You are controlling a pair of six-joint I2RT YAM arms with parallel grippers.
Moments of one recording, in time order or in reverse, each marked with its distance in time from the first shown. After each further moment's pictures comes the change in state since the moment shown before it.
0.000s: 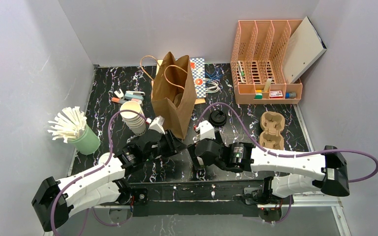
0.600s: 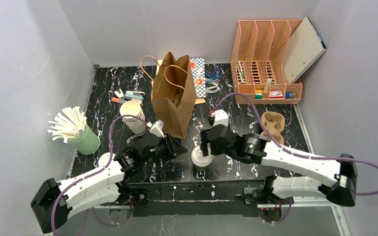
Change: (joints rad) left arm -0.002 -0.029 -0.075 0.094 0.063 -0.064; right arm -0.110 -0.049 0.067 -0.068 -0.047 0.063
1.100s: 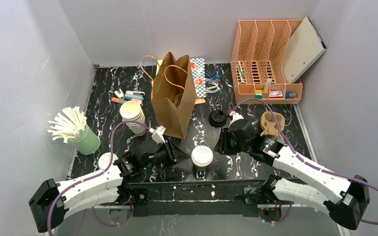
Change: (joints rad) left arm -0.068 -0.054 -0.087 0.076 0.038 -0.103; right arm -0.354 -0.246 -0.233 0.074 -0.422 0.033
